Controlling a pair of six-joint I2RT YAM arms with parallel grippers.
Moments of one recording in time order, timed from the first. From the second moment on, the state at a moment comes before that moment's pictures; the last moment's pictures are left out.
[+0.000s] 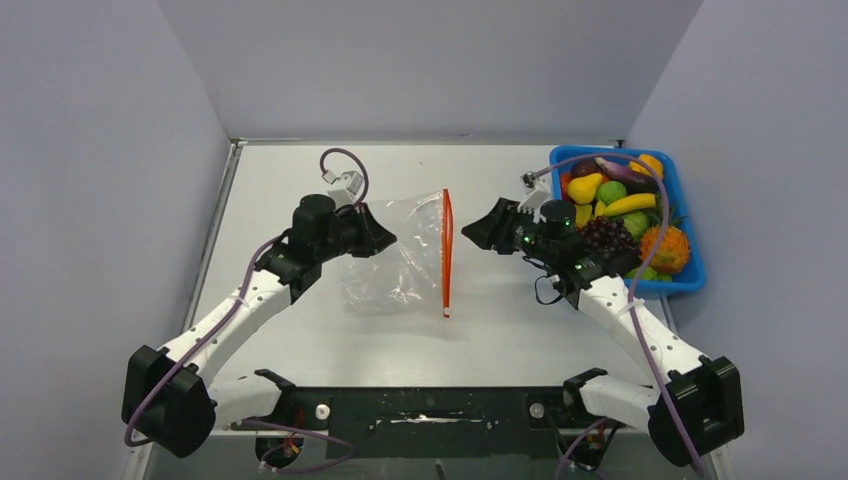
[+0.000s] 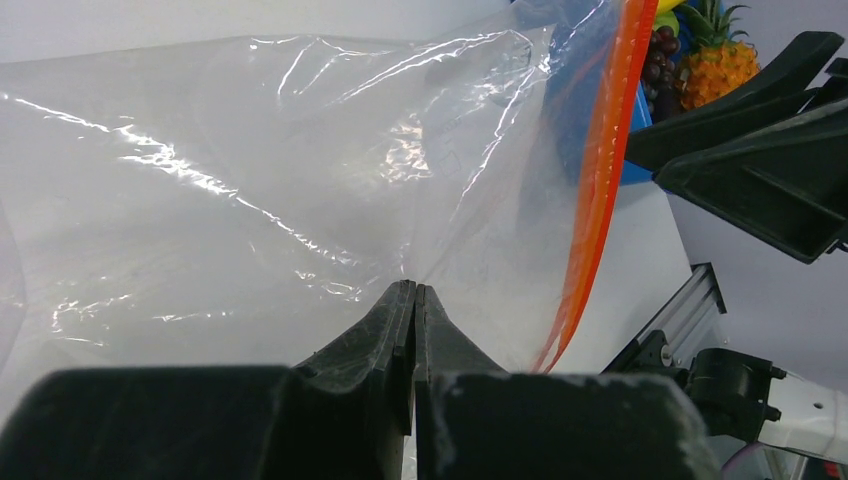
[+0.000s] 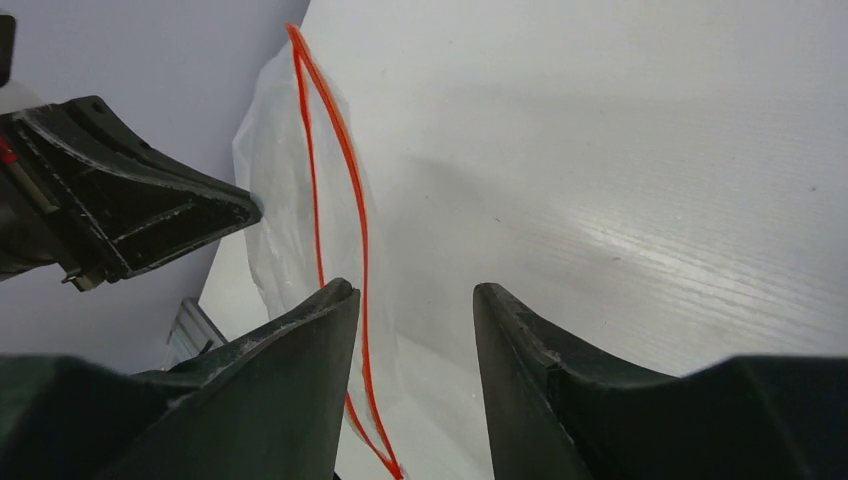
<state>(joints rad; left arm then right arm) -0.49 1.19 0.88 -0.11 0.27 -0.58 0.41 1.14 0.79 -0.01 -0.35 0.61</state>
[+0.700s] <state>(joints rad) -0.49 1.16 0.84 -0.04 0.32 -0.62 0.43 1.25 0.76 0.13 -0.48 0.70</state>
